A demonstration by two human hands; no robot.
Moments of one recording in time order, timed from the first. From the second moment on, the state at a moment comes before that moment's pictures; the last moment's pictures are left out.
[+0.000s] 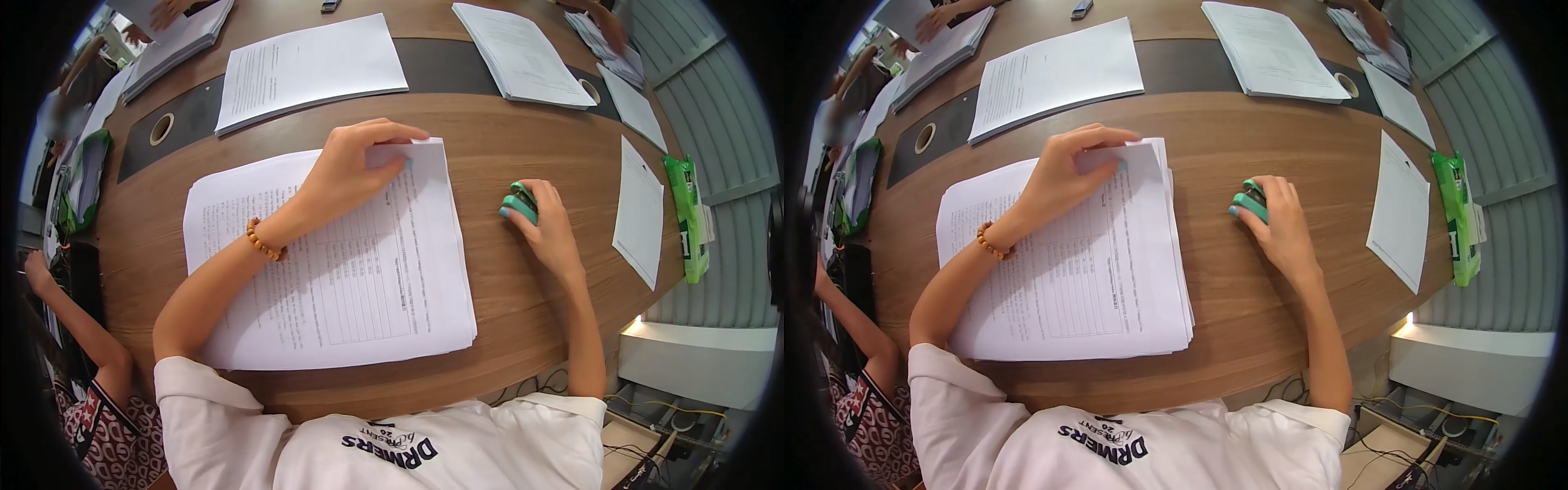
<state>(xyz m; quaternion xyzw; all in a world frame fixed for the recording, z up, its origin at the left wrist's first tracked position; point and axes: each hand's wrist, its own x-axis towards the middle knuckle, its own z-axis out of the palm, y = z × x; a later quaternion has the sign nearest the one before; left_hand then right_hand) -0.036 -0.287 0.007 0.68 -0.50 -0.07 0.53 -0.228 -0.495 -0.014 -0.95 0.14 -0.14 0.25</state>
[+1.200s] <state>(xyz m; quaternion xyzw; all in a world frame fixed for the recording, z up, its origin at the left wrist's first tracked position) -0.029 -0.276 0.002 0.68 -0.53 -0.12 0.49 -0.139 -0.473 0.073 -0.95 -0.06 0.00 0.30</state>
